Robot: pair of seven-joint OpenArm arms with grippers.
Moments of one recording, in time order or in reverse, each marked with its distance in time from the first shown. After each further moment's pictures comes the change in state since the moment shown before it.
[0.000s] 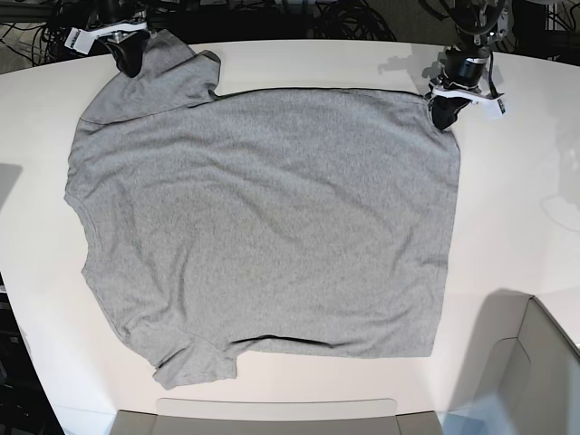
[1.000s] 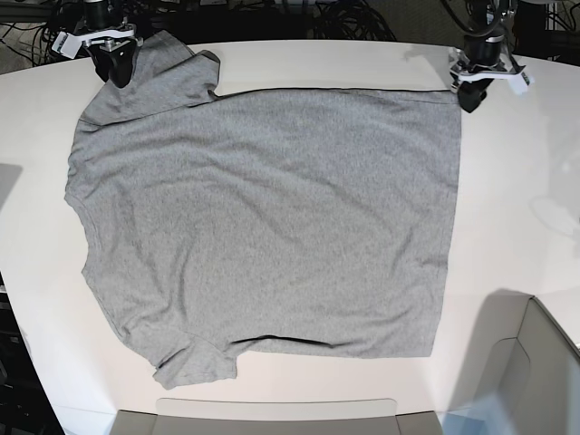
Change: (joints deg) left arm 6.1 -1.5 -2.9 2.1 -8.6 2.7 -6.6; right arm 1.3 -0.4 3.4 -2.3 0.0 0.5 2.1
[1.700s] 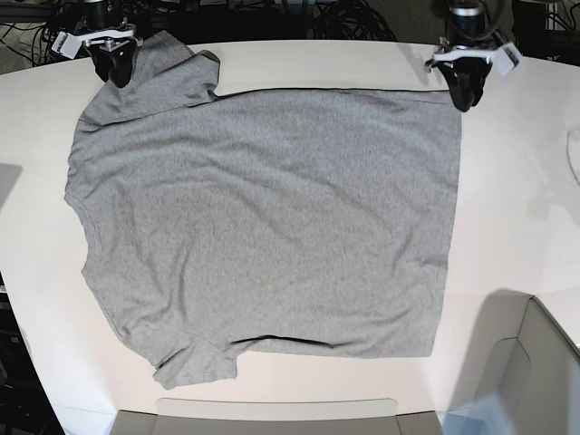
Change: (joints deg) left arm 7.7 -0.2 11.0 11.6 10.4 7.8 -22.9; right arm 0.0 -0.1 0.0 0.0 0.0 0.0 0.1
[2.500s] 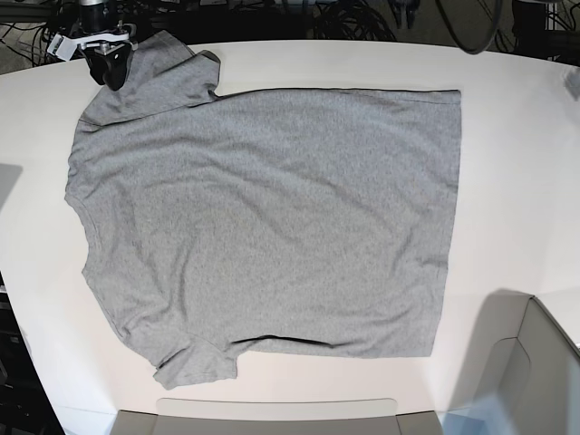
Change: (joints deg) left arm 2.5 19.6 -2.6 -36.7 54.3 -0.9 -59.9; right arm 0.3 0.0 1.9 0.0 0.1 -0.1 -1.2
